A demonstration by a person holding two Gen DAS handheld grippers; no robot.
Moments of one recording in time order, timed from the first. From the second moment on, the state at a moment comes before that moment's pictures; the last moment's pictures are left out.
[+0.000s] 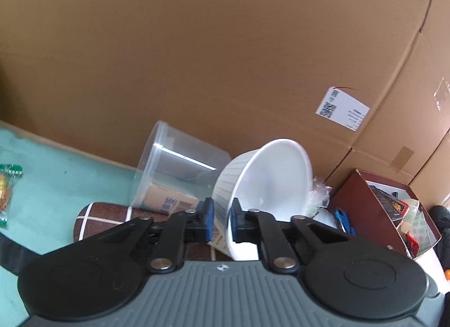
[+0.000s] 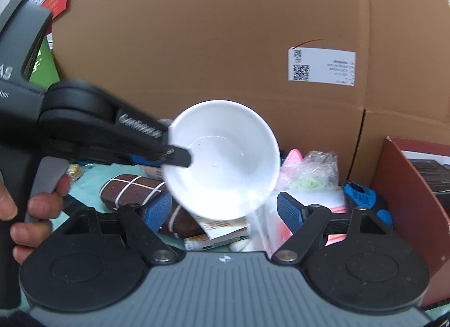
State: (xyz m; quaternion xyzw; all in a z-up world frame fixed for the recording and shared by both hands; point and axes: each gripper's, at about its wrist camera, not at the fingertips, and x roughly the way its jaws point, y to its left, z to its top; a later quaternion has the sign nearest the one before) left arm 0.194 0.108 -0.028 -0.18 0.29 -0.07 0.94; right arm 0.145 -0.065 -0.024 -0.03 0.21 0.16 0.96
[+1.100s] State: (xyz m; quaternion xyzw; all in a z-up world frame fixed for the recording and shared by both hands) left arm 0.147 0.065 0.017 -0.15 0.24 -0.09 0.95; right arm 0.136 -0.111 0.011 0.02 0.18 0.15 0.97
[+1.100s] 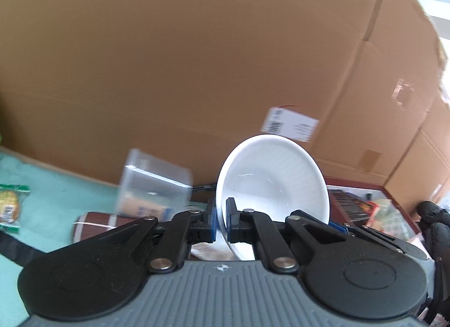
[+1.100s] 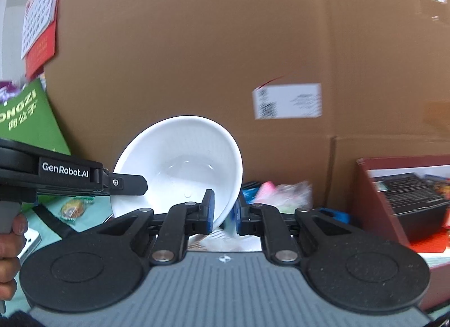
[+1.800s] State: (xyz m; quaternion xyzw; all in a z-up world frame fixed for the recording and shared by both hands) left arm 0.184 -0.120 0.016 -0.10 0.26 -0.24 0.93; right arm 0.093 -0.304 0.016 0.09 0.14 0.00 0.99
